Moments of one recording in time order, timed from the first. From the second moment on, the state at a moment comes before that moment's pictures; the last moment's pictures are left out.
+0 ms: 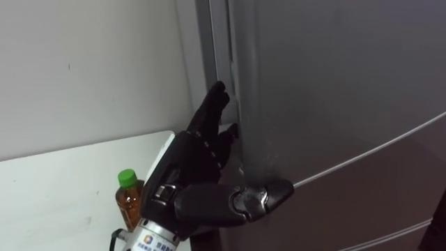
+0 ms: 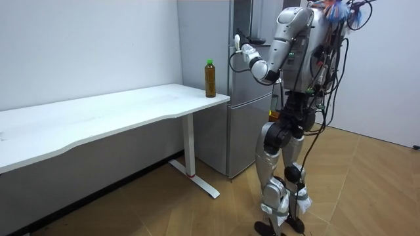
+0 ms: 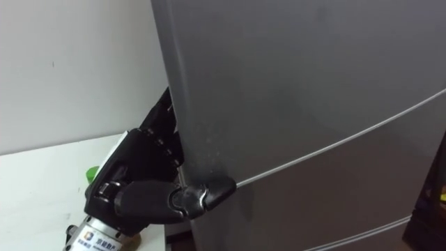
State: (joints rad) left arm -0.15 0.17 -0.24 -0.34 -0.60 0.04 -0.10; right arm 0.07 -0.23 0.10 1.18 0.38 0.00 0.16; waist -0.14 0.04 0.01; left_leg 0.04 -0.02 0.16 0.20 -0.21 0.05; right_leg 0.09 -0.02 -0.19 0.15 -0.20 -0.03
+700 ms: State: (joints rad) left arm -0.15 0.18 -0.34 -0.34 -0.60 0.04 -0.17; right arm 0.07 -0.23 0.11 1.18 0.40 0.00 0.16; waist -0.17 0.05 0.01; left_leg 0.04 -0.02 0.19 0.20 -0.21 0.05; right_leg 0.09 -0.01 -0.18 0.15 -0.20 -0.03
